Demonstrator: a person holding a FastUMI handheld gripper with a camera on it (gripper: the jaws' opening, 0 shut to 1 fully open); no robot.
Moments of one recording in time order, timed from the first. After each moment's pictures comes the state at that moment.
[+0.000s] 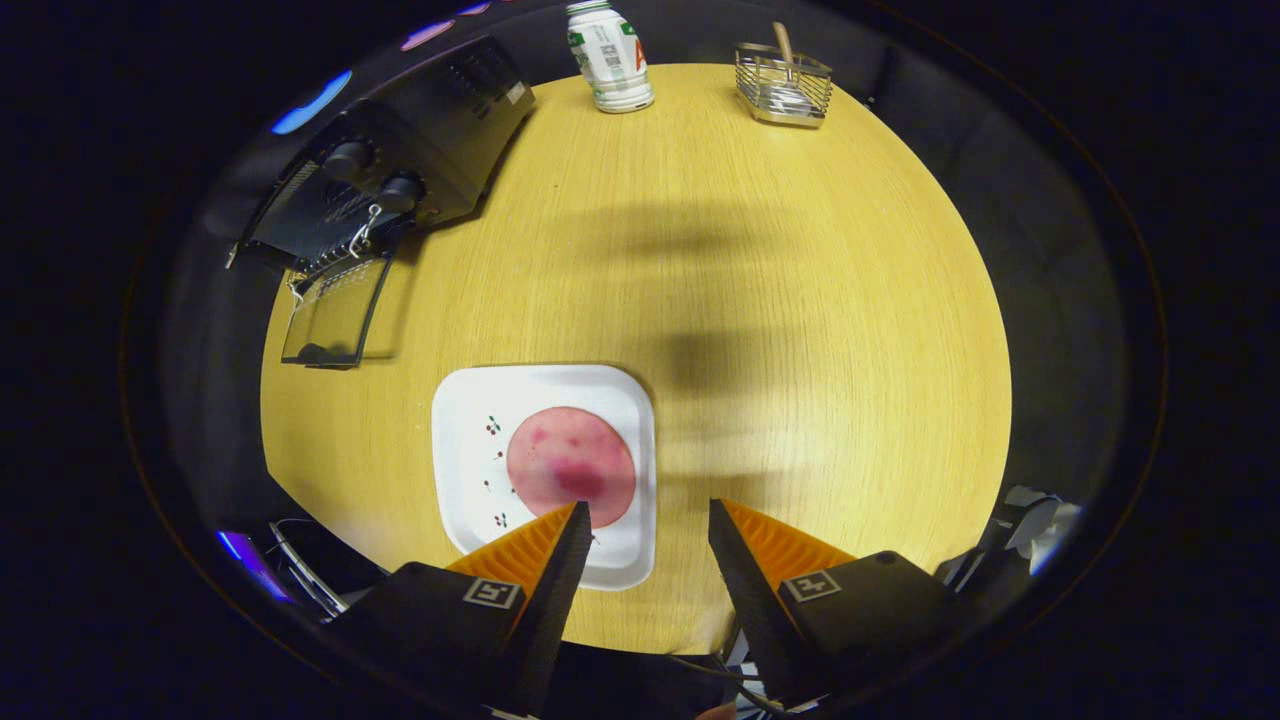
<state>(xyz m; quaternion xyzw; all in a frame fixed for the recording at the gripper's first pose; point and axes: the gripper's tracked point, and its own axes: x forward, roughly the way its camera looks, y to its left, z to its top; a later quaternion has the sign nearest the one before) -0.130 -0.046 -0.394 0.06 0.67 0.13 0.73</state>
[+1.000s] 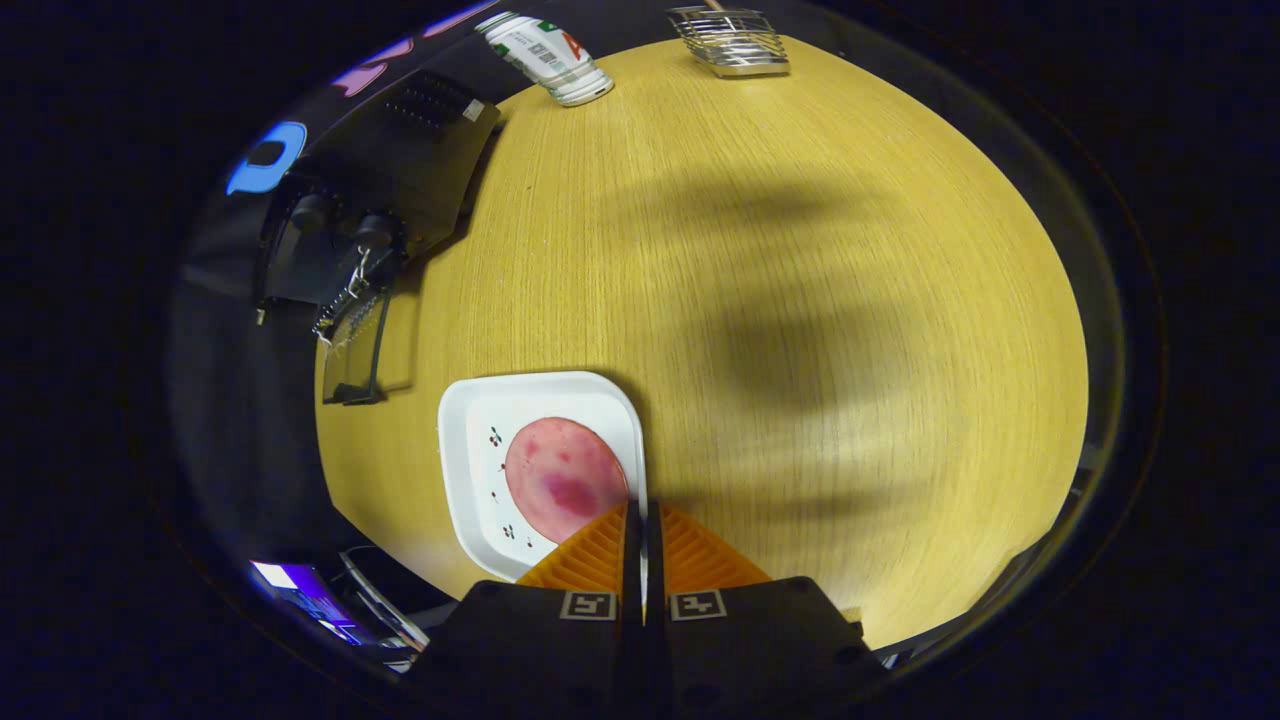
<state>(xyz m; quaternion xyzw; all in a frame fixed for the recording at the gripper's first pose) -0.141 -0.038 -0.407 0.21 0.67 0.16 0.69</state>
